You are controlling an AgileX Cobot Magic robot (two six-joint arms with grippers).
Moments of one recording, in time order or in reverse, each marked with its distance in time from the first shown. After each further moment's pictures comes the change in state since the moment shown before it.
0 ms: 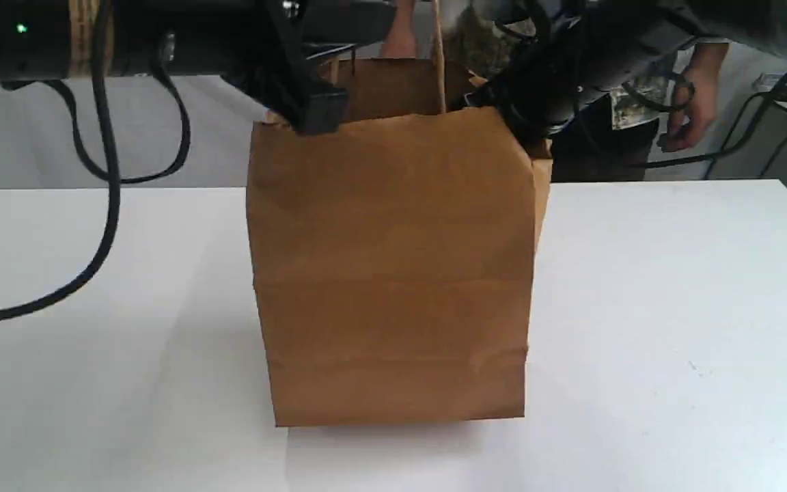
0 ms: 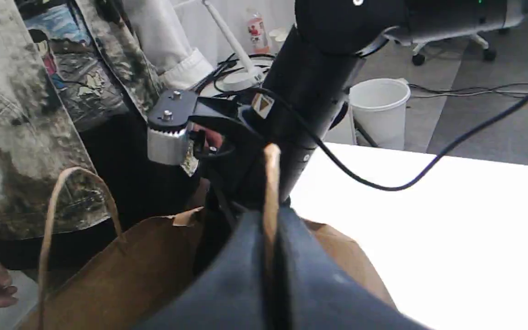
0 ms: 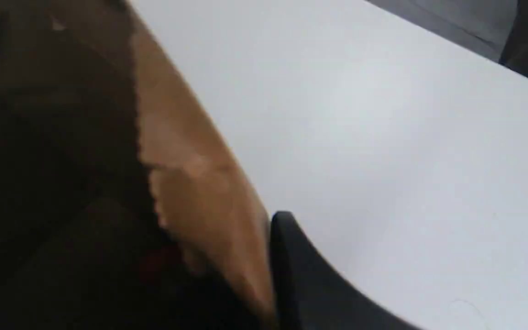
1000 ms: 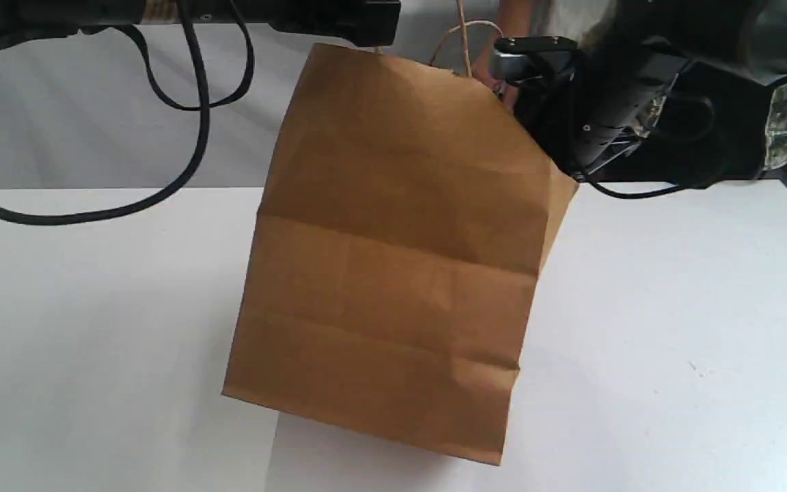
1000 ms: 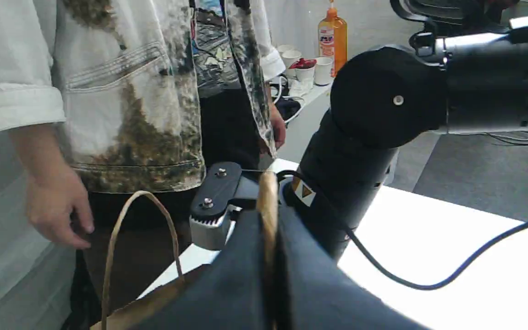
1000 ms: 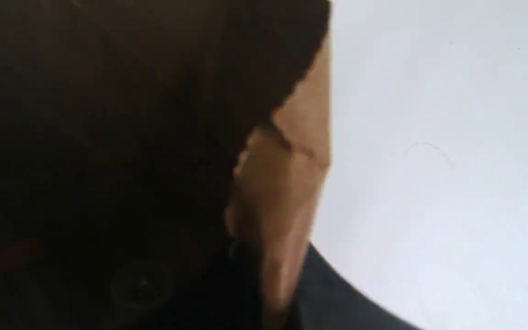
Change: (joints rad) left arm 0.000 0.170 -0.233 0.004 -0.047 -0.198; right arm 0.000 0.059 -0.031 -0.259 0.158 0.323
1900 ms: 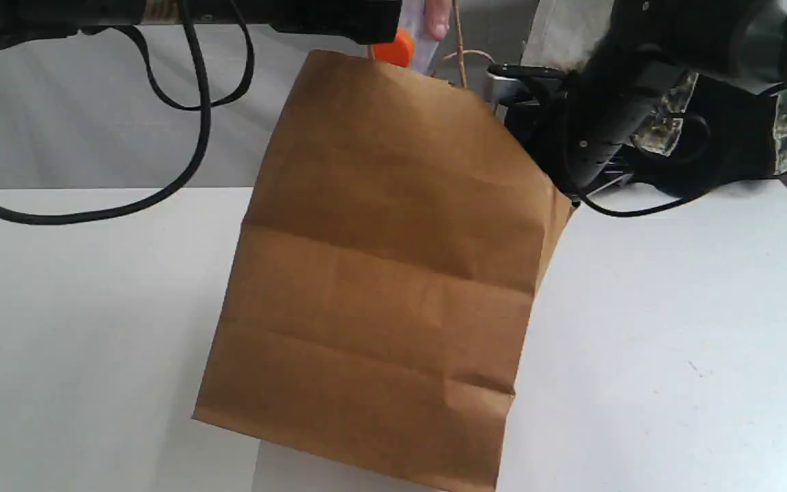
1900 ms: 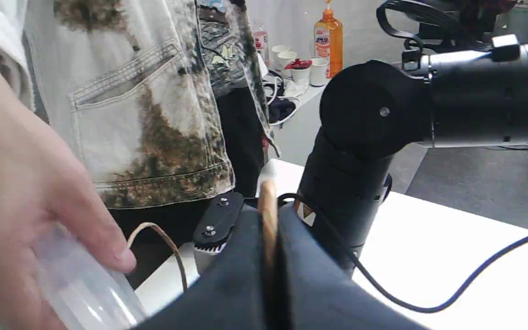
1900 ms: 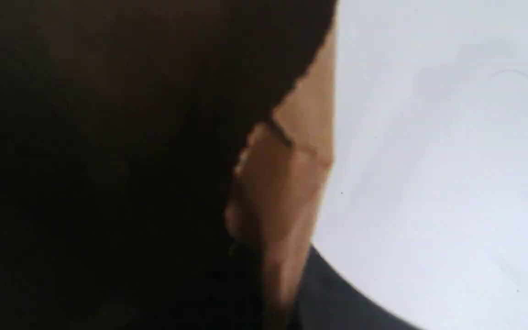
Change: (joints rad) left arm 0.000 0.000 0.000 0.000 -0.007 -0.022; right arm 0.000 0.018 0.000 0.070 0.123 -0.003
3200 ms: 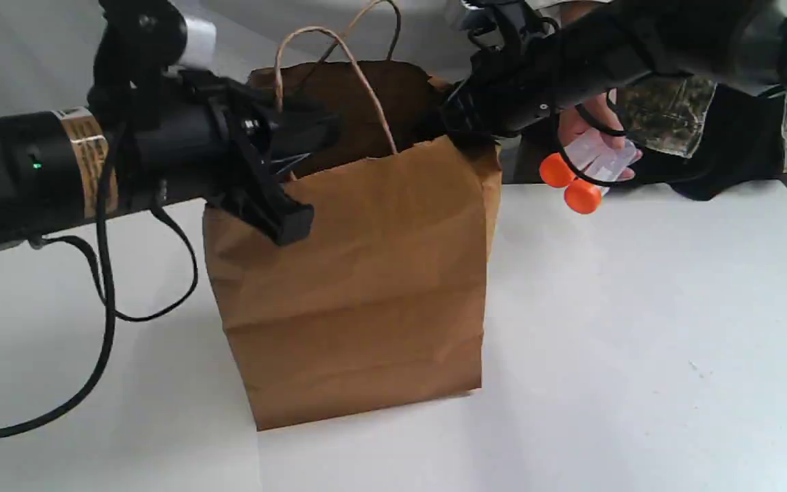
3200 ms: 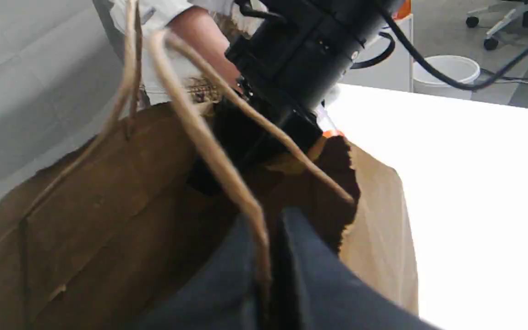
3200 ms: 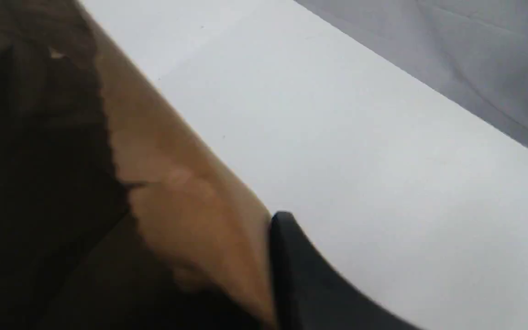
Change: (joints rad) left arm 0.065 -0.112 0.497 -0.649 0.034 0.851; right arm 0.000 0.000 0.004 0.495 -0.316 -0.659
